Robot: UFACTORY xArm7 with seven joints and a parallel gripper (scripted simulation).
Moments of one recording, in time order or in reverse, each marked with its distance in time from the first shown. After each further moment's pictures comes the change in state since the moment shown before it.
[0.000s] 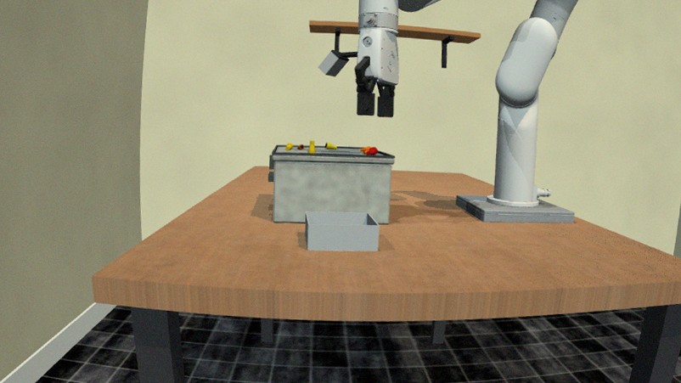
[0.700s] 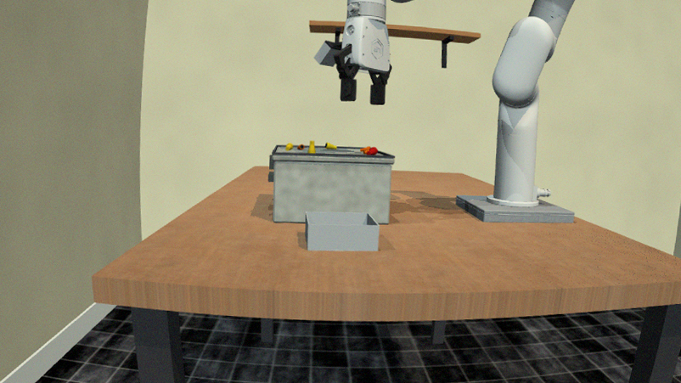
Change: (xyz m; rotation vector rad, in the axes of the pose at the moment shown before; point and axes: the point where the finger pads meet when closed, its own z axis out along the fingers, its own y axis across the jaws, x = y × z) arm 0.028 0.005 -0.025 0.015 -0.001 0.211
